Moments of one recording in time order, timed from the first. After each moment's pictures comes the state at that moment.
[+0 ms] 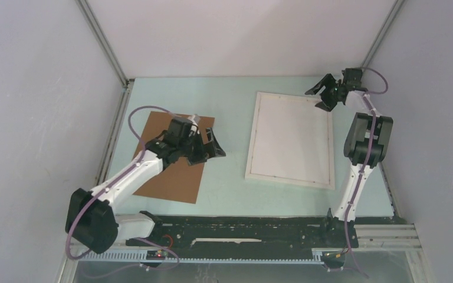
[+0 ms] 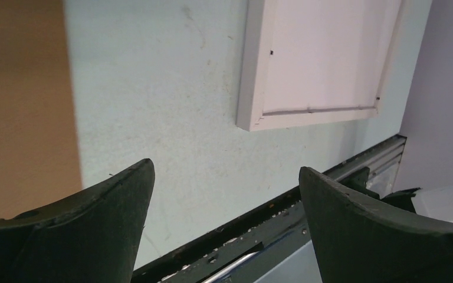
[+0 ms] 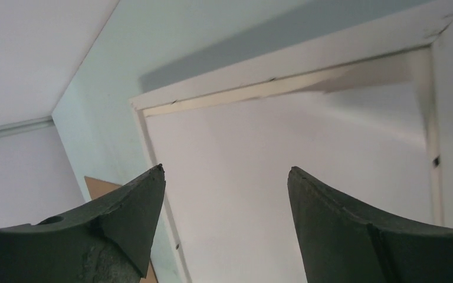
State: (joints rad) left arm -0.50 1.26 0.88 -0.44 0.28 -0.73; right arm -0.21 2.23 1.78 -0.36 -0.51 0.64
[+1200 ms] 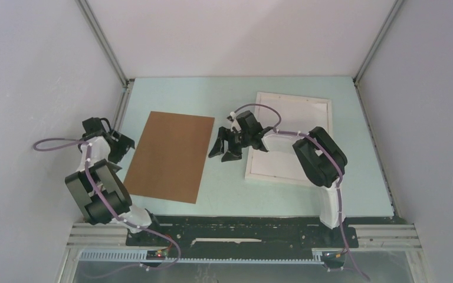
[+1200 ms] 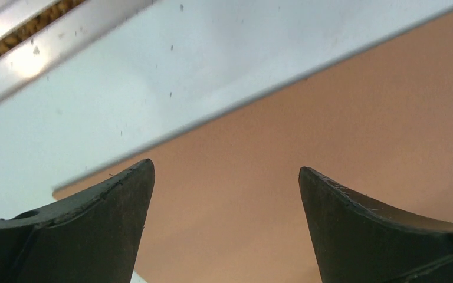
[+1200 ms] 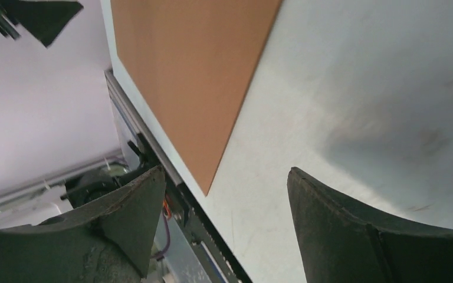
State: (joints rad) left arm 0.53 1.47 0.98 -0.63 0.00 -0.59; right arm 0.68 2.02 1.26 0.00 -0.64 0.81
